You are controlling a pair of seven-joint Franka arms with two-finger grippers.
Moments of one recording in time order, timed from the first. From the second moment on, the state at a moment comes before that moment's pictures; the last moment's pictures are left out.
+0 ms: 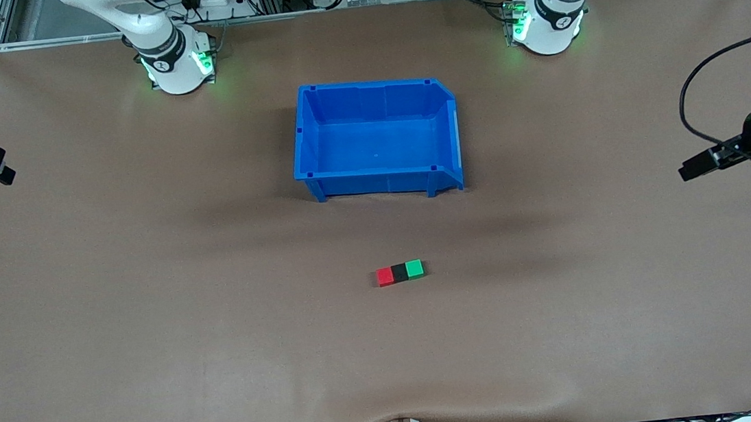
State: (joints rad) left arm 0.06 0.23 -0.10 -1.37 0.03 1.53 -0.25; right arm -0.01 0.04 0.01 -1.36 -0.01 1.47 0.11
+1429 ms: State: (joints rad) left arm 0.09 -0.11 -0.13 -1.67 0.03 1.52 -0.20; right arm -0.01 0.05 0.01 -1.36 -0.01 1.47 0.11
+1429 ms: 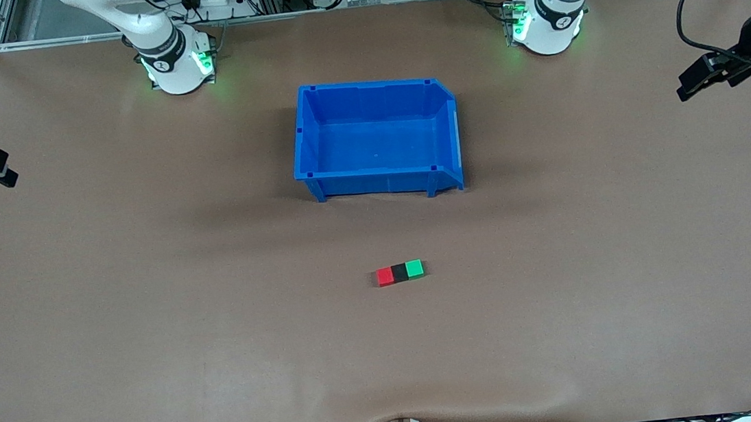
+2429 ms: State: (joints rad) left arm 0.09 -0.10 -0.13 -1.66 0.03 1.48 -0.17; right arm -0.01 0.06 0.01 -1.36 -0.01 1.47 0.11
